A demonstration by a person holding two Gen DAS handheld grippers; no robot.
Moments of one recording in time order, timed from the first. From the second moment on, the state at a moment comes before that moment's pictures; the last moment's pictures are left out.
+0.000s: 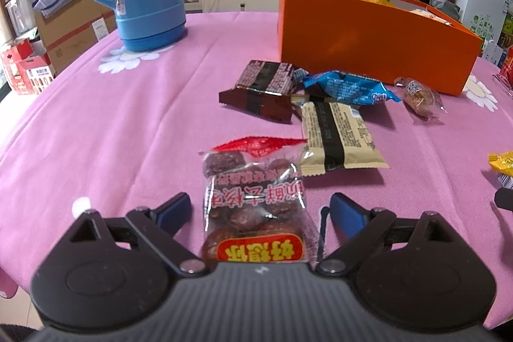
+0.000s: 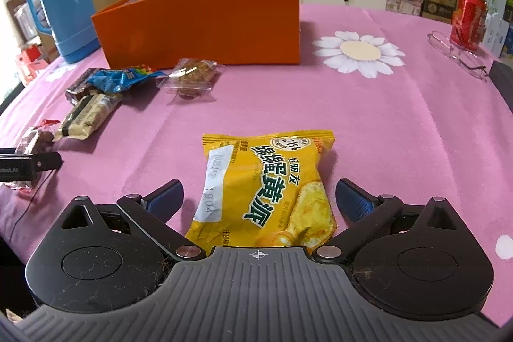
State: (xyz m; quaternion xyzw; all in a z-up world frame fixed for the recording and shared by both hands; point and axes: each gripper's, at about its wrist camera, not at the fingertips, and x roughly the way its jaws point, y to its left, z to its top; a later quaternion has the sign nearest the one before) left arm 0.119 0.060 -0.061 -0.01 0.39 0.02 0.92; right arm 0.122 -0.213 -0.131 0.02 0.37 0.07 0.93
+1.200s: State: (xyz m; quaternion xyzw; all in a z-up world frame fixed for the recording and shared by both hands) left arm 0.335 0.005 0.058 -0.05 0.28 -0.05 0.96; right arm 0.312 -0.189 -0.010 0.05 0.20 0.11 0.97
